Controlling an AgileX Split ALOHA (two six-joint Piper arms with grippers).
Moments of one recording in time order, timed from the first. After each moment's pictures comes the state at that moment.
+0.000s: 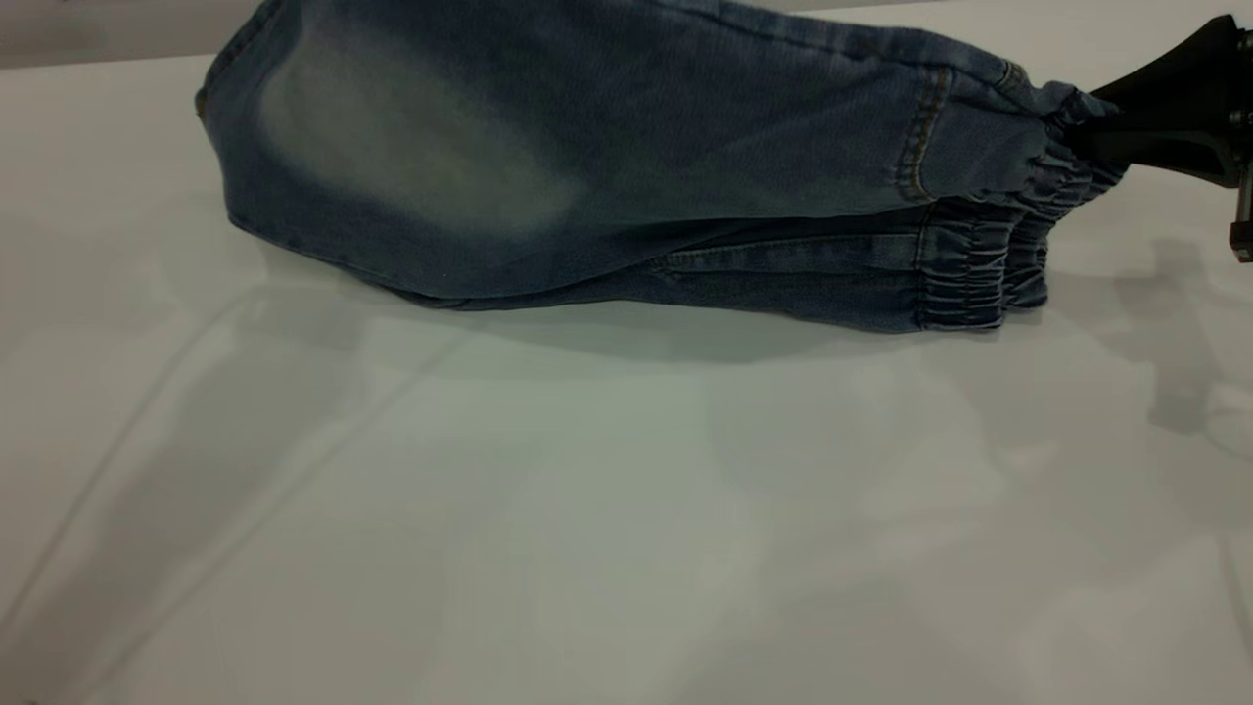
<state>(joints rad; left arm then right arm) -0.33 1.79 -1.18 0.58 0.29 -0.15 -0.34 2.04 -0.74 1.74 0.96 -0.11</state>
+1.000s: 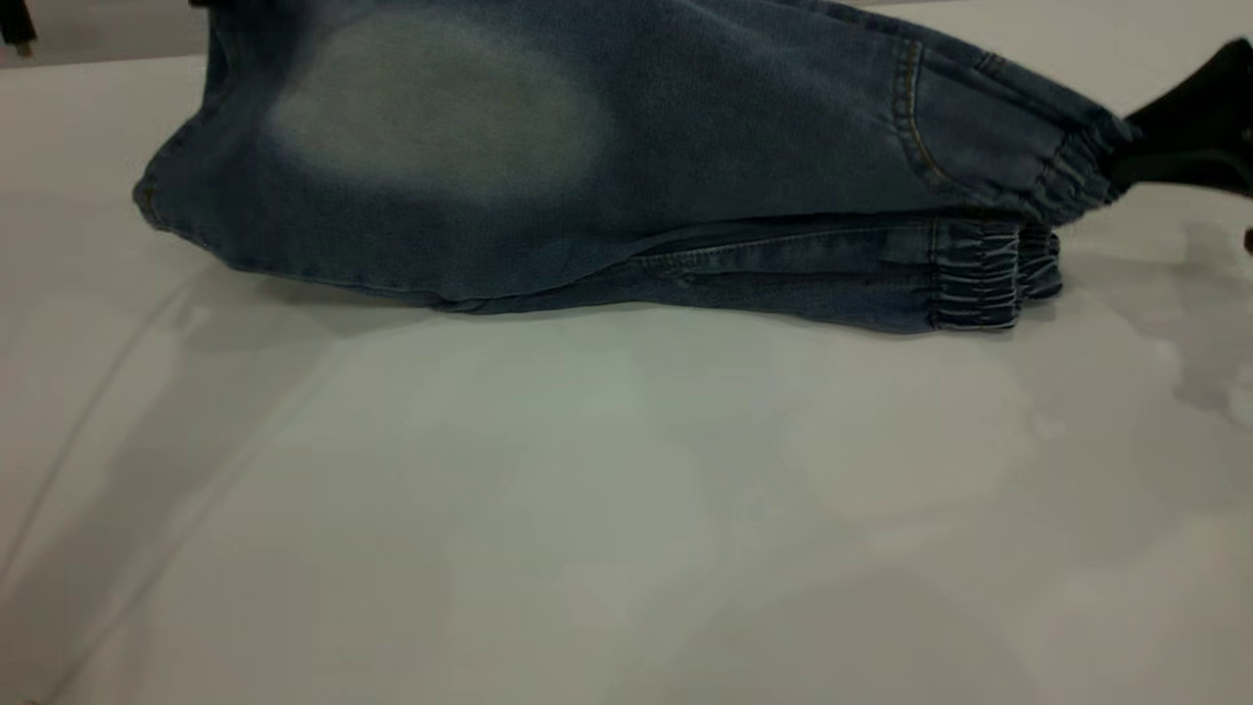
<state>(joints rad) -0.25 1.92 -1.23 0.79 0.35 -0.33 -0.34 2.04 -0.79 1.74 0.77 -0.05</state>
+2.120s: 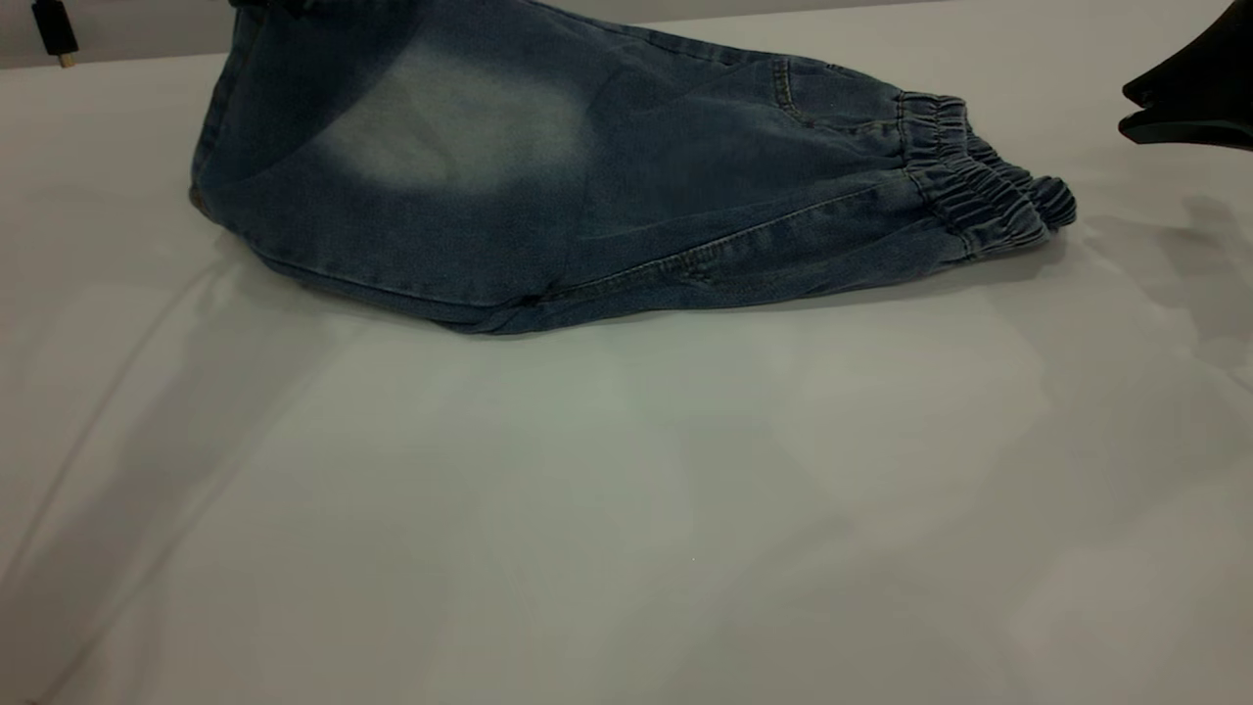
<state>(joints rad) -0.25 1.96 -1.23 0.84 0.25 -0.33 -0.34 2.05 -0.86 1.74 0.73 -0.17</state>
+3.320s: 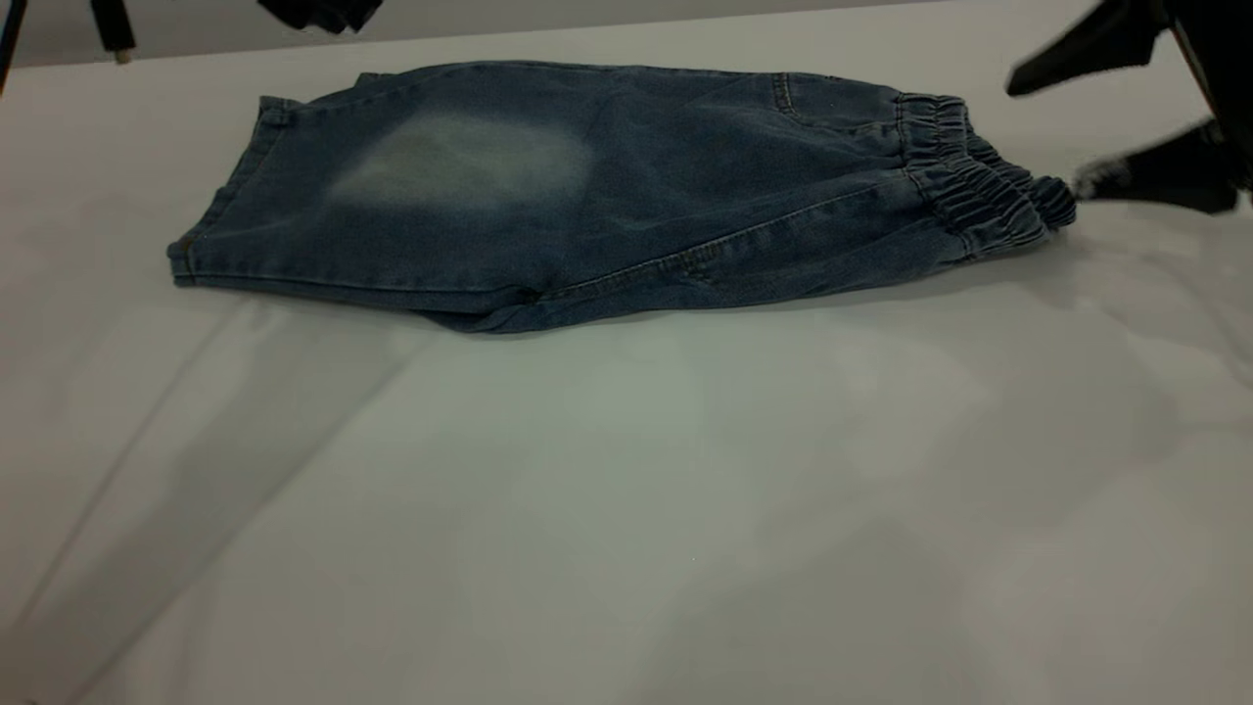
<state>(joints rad) -0.37 1.92 -1.23 0.83 0.34 -0.33 -0.25 2.05 -0.87 1.58 0.74 -1.03</state>
